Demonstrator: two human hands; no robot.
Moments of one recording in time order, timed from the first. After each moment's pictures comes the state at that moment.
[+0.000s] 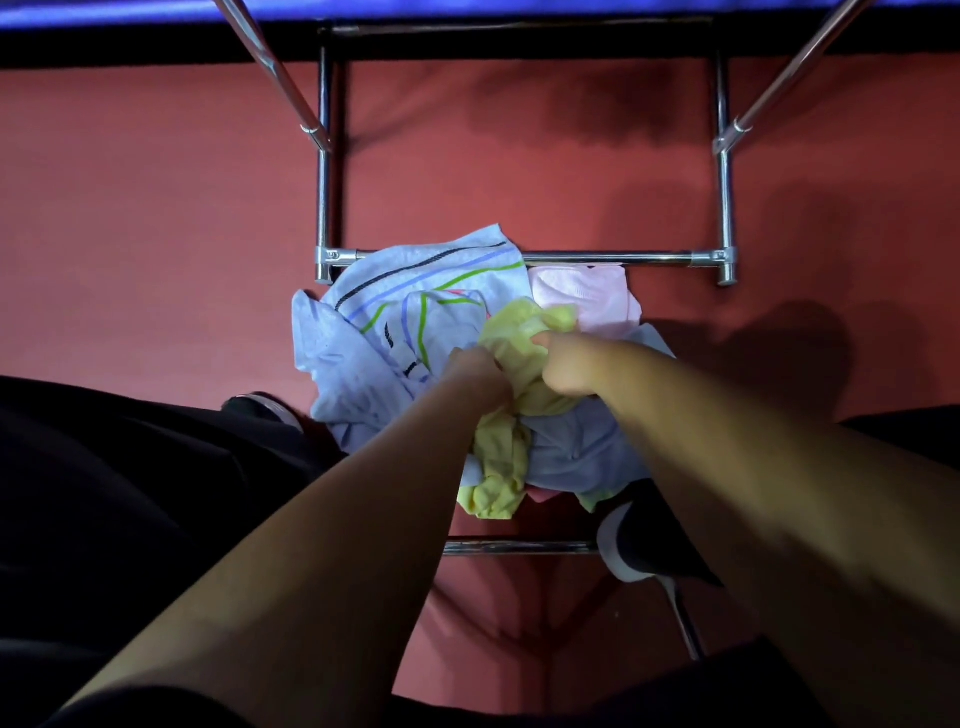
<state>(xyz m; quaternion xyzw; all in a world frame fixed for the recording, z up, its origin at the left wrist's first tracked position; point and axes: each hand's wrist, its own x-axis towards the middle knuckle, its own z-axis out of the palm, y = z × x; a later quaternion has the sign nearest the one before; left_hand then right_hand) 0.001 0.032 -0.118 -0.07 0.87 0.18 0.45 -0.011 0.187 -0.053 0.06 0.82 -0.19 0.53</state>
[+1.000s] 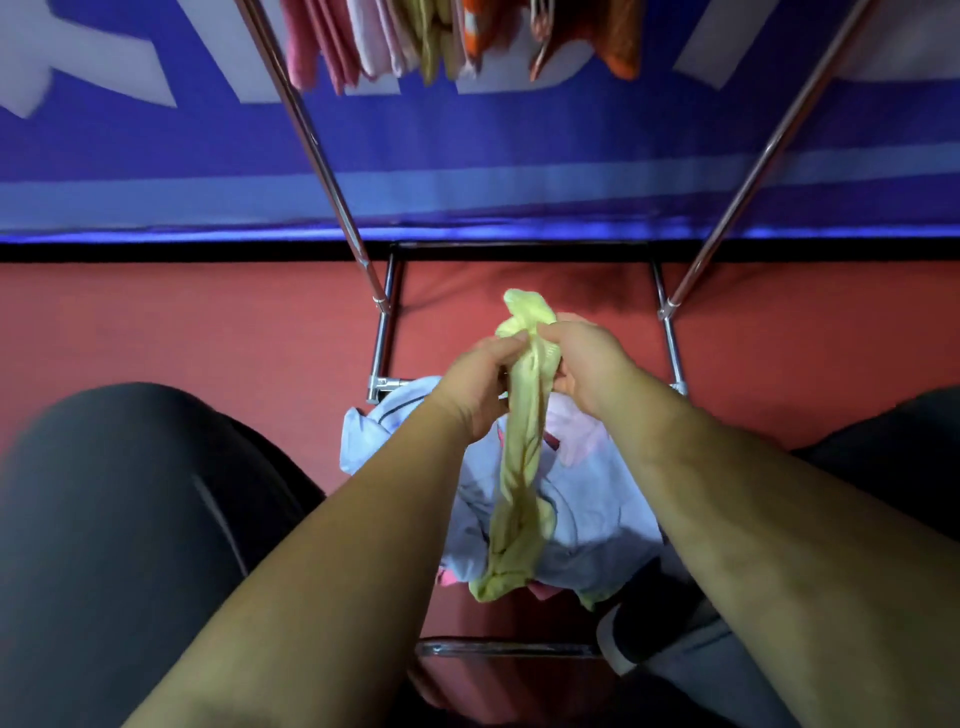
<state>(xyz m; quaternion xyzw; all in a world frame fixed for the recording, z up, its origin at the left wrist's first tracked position) -0.036 0.038 0.081 -0.18 0.56 0.74 0.34 -0.043 0.182 0.097 0.30 0.61 -0.72 0.18</state>
